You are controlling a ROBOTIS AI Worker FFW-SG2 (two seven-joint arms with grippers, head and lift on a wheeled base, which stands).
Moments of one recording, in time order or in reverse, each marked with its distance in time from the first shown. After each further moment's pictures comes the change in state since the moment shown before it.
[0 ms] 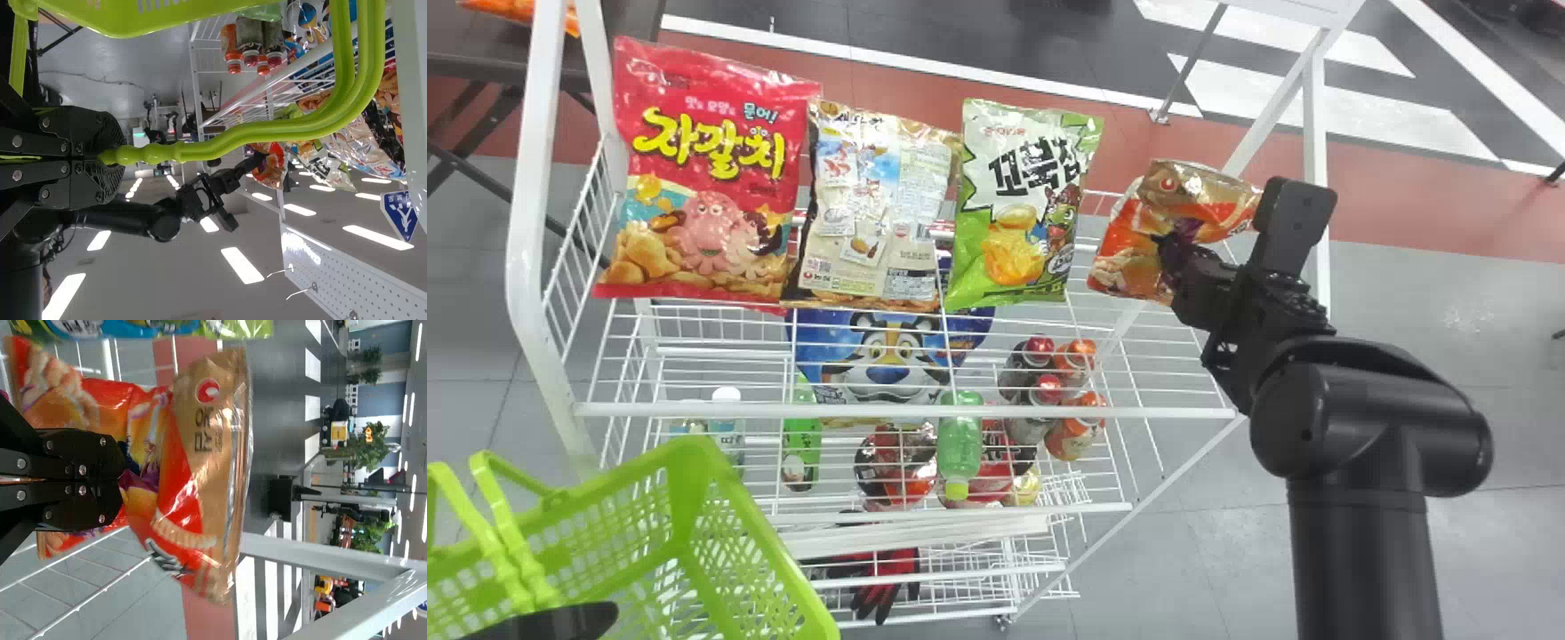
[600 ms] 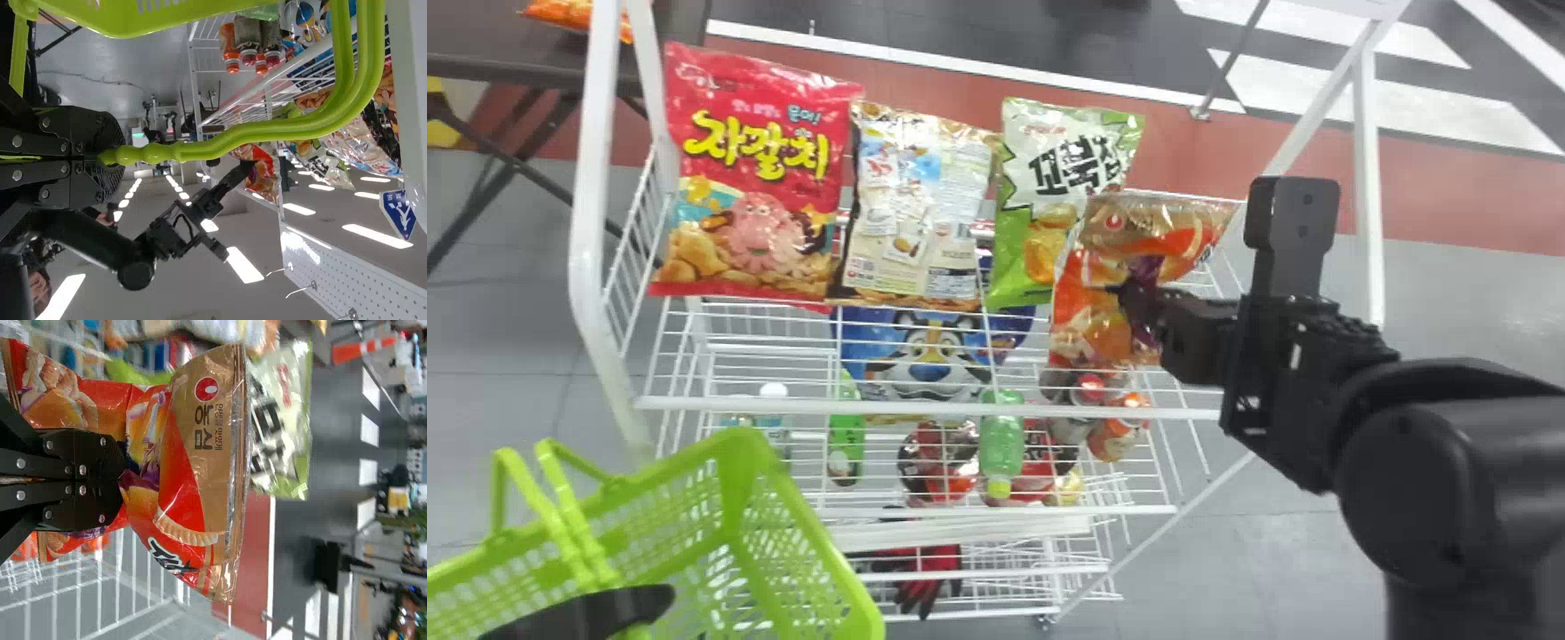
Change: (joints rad) left arm -0.001 0.002 0.003 -0.005 0.003 0.000 0.000; right arm 0.145 0.021 0.123 -0.493 -0.075 0.528 0.008
